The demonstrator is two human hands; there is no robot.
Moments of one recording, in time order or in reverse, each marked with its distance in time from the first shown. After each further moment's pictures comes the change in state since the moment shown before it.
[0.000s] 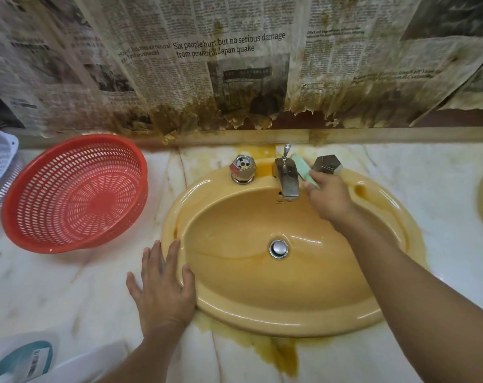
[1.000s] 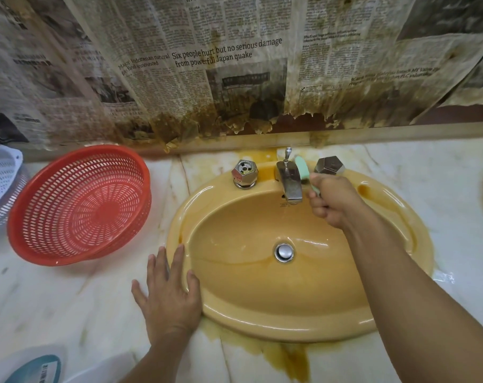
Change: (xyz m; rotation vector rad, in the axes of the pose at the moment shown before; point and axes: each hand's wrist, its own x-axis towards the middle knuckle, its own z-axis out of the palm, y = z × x) left_hand 0.005 -0.001 -0.001 -0.009 -0.003 0.006; right_hand -0.008 -0.027 -0.004 0.676 -0.125 0.394
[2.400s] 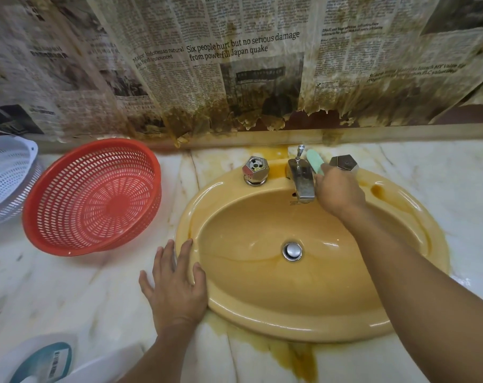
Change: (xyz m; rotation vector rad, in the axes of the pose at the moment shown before) left_hand 0.006 -0.003 0.002 -0.018 0.036 -0.016; right_hand 0.018 0.003 0.009 -1.188 0.258 -0.456
